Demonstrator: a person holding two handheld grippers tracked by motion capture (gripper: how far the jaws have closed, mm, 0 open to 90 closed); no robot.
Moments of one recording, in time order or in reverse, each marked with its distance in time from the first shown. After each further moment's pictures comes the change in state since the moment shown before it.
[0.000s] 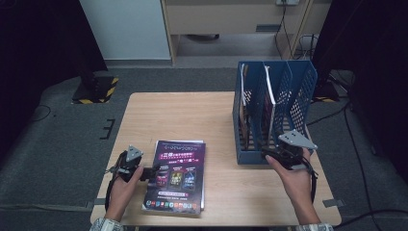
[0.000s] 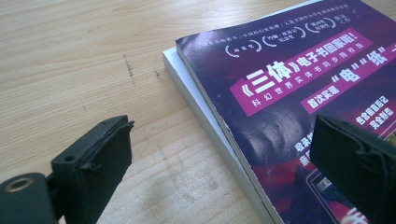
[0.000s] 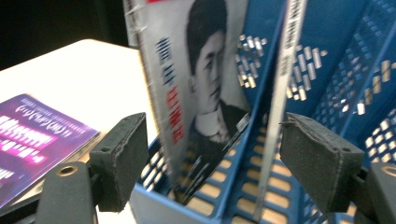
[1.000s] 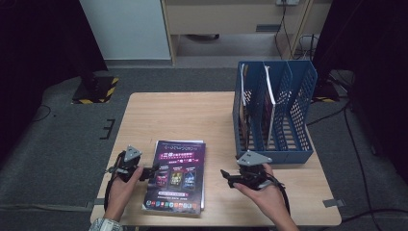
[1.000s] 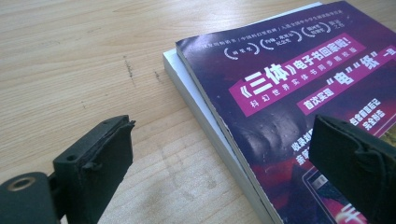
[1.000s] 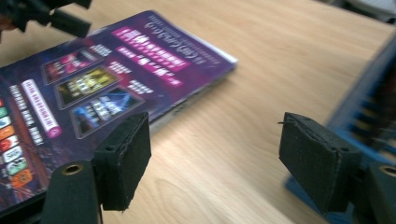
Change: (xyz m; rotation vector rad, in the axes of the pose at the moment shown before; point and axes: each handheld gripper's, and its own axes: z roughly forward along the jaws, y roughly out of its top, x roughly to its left) left arm 0.002 0.000 -0.003 -0.012 -0.016 -0.015; right arm 0.096 -0.033 0.024 0.214 0.332 -0.139
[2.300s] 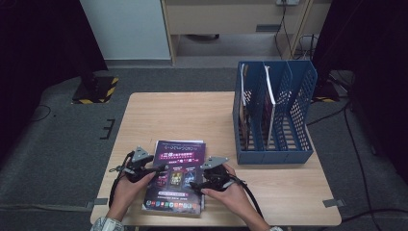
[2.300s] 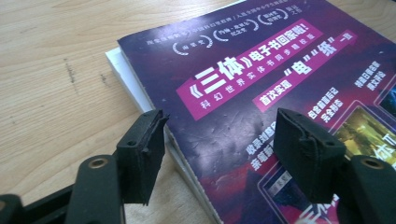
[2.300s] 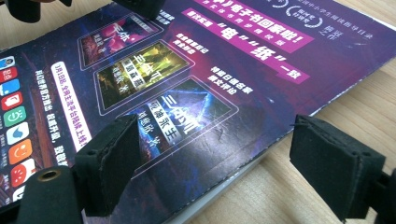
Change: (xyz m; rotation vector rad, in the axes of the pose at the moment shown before) left arm -0.015 0.002 0.014 0.033 -0.113 0.059; right arm 0.050 -0.003 0.095 0.120 0.194 0.003
